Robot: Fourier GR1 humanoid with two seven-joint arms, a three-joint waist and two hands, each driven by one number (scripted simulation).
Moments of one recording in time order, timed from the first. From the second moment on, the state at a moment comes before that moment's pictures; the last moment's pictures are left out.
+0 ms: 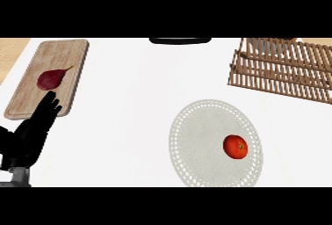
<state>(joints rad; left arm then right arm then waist) 0.00 0.45 -0.05 -1.53 0.28 0.12 0.09 -0.32 -0.94 -0.48 -2.11 -0.12 0.32 0.76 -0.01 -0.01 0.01</state>
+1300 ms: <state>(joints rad) -0.01 0.41 0.03 -1.39 0.21 0.04 0.07 -0.76 -1.00 -0.15 -1.38 0.29 0.24 0.47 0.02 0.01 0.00</state>
